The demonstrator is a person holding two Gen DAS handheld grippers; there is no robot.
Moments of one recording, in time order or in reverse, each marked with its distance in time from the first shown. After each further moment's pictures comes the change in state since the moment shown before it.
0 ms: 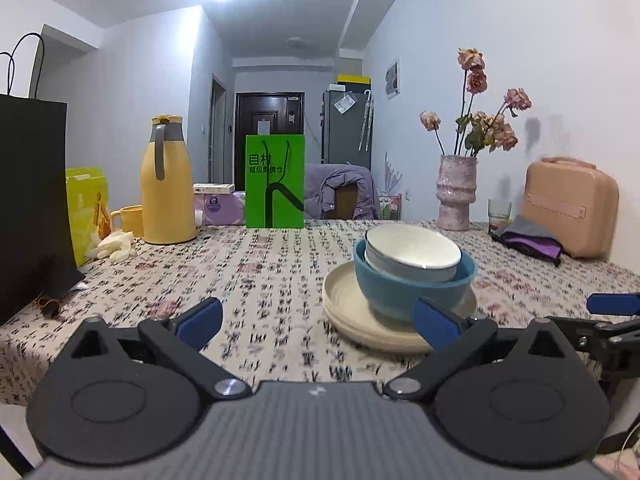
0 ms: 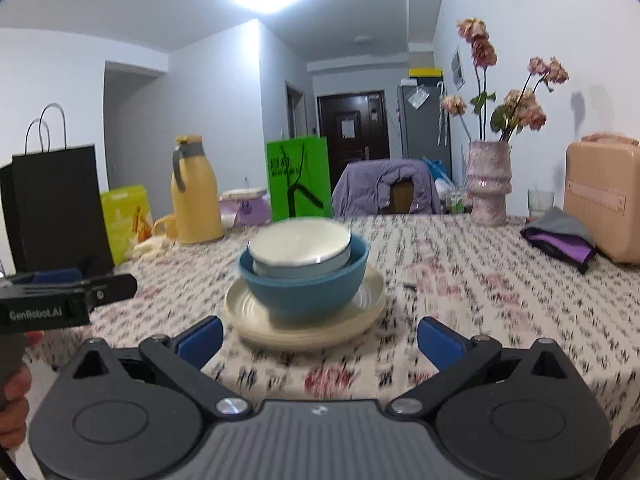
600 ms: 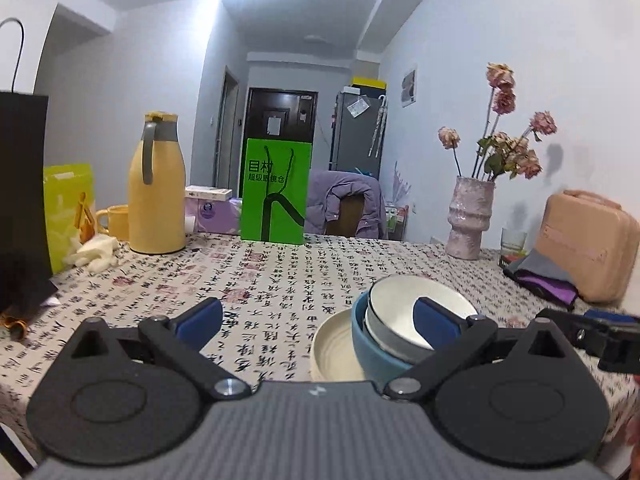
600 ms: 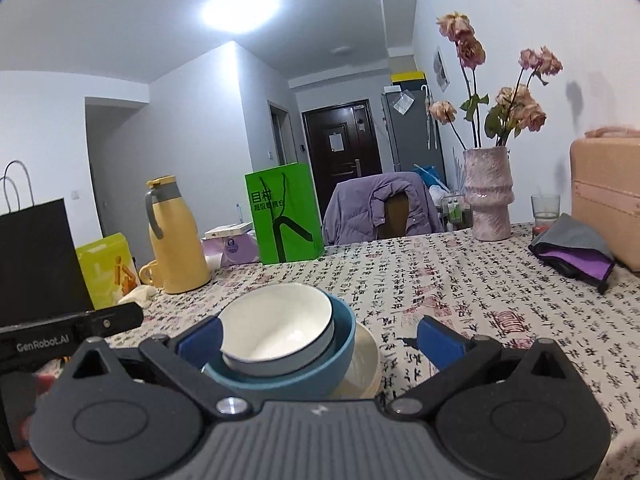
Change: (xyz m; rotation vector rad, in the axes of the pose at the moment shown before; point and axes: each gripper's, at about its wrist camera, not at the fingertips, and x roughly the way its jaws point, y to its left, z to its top) left arm 0.066 -0.007 0.052 -0.070 -0.007 0.012; right arm 0.049 -0.028 0.056 0.085 -0.080 -0.004
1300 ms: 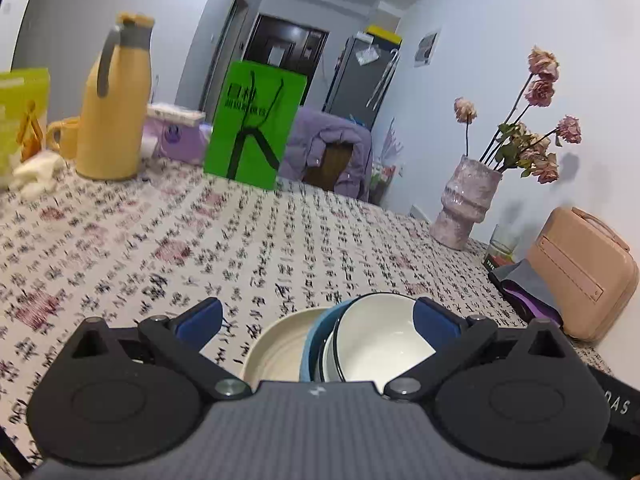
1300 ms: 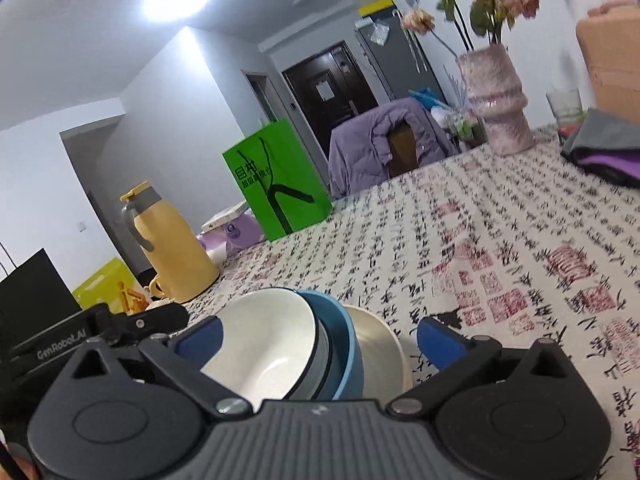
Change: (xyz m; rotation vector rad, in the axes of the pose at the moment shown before) left arm 0.117 -0.004 0.030 -0.205 0.191 -0.085; right arm 0.109 -0.049 0.018 0.264 0.139 0.096
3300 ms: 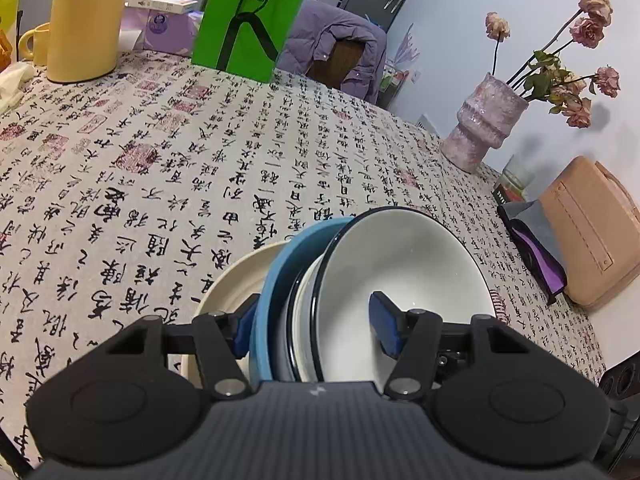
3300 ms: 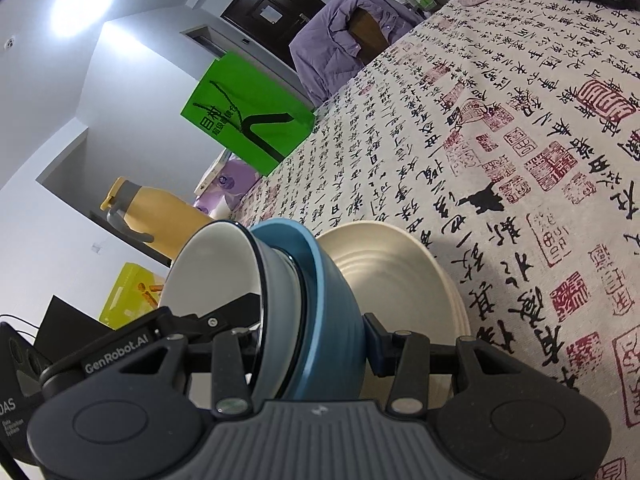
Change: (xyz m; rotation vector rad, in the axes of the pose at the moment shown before) left arm 0.078 -0.007 0.006 -0.094 0.368 -0.009; right arm 0.075 -0.032 -0.009 0.378 0.305 0.090
